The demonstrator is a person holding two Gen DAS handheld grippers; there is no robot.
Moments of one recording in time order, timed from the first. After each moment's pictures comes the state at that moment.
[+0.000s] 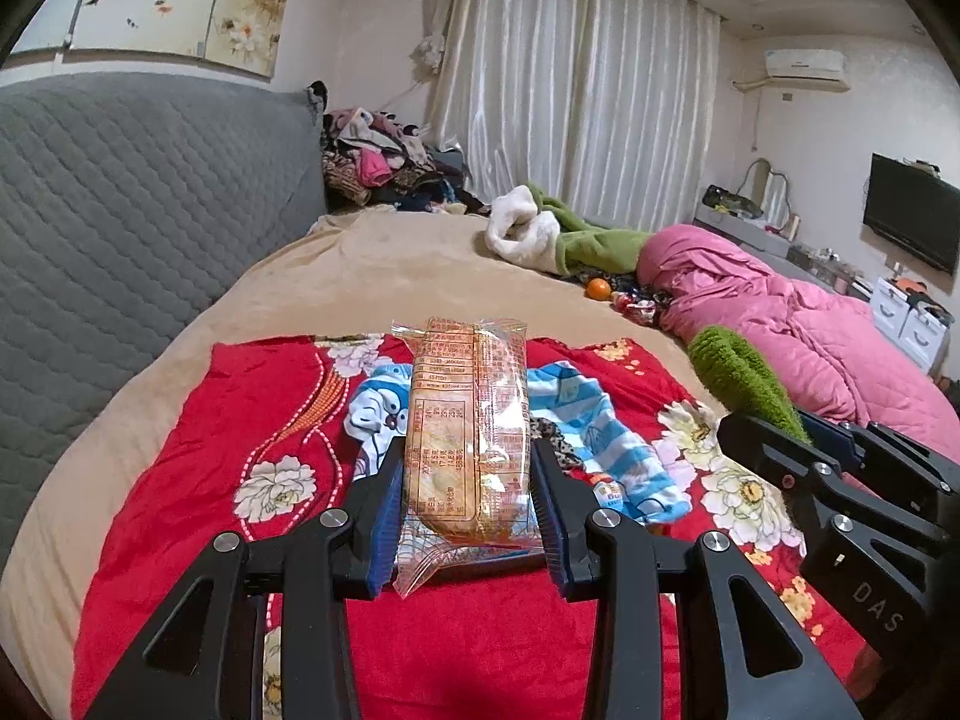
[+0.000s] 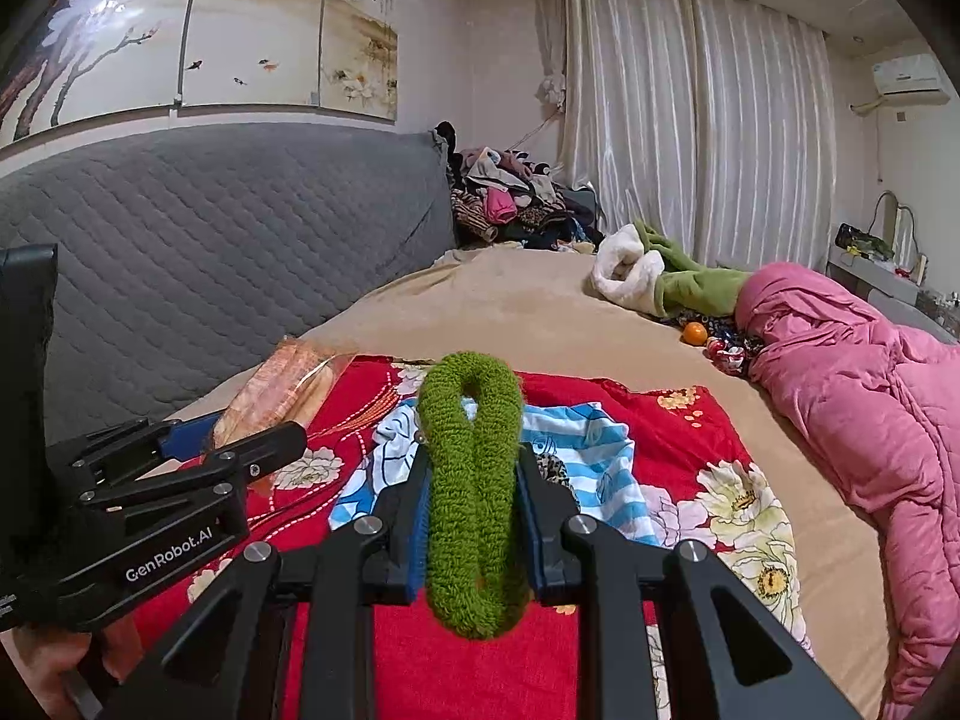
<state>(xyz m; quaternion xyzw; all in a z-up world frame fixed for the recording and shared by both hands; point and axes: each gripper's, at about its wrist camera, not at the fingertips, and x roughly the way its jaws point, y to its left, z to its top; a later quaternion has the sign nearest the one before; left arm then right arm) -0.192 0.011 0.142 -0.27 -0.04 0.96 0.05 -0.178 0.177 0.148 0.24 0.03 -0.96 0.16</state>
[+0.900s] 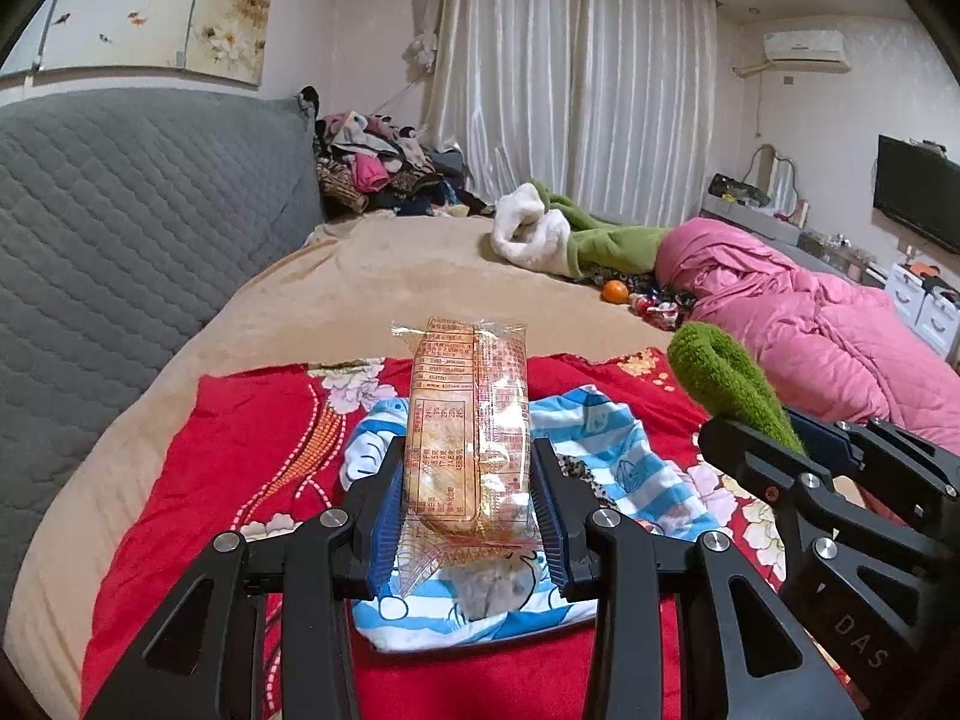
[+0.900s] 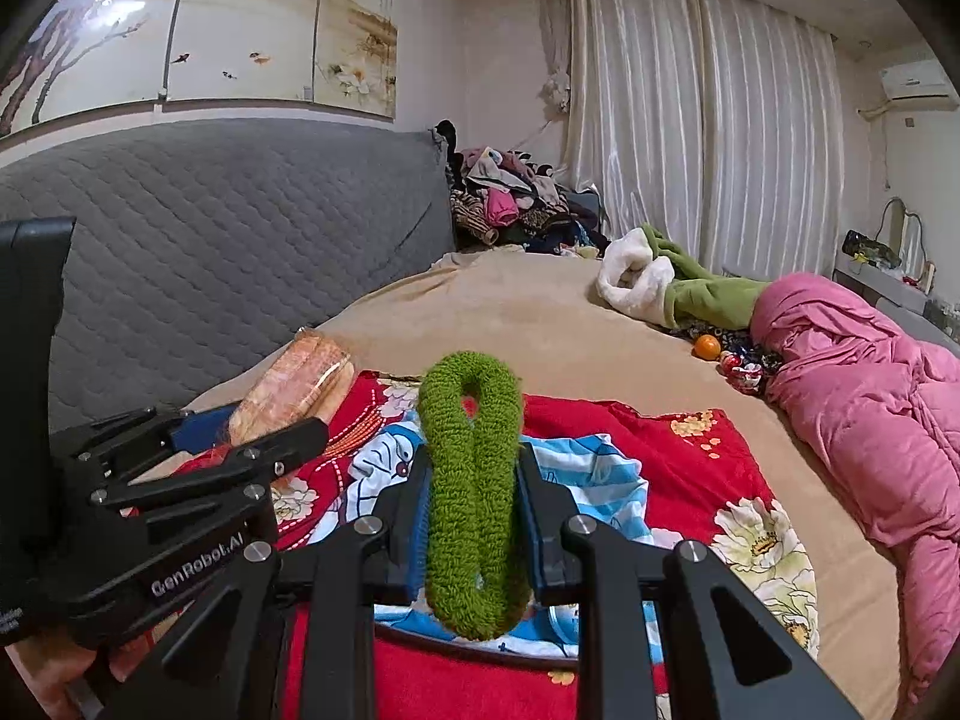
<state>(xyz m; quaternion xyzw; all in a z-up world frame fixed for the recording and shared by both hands) -0.272 0.019 0.132 -0.27 -0.02 0.96 0.04 -0.252 0.164 0.136 0.24 0.04 -0.96 0.16</state>
